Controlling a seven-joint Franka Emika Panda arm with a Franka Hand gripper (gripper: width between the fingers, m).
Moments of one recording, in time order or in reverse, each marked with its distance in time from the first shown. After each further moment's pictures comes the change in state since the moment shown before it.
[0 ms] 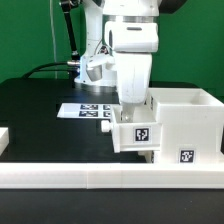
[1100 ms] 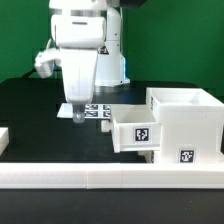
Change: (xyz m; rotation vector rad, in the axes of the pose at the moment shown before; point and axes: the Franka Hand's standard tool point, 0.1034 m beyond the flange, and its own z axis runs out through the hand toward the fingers) arm -0.082 -0.002 0.010 0.017 -0.001 -0.073
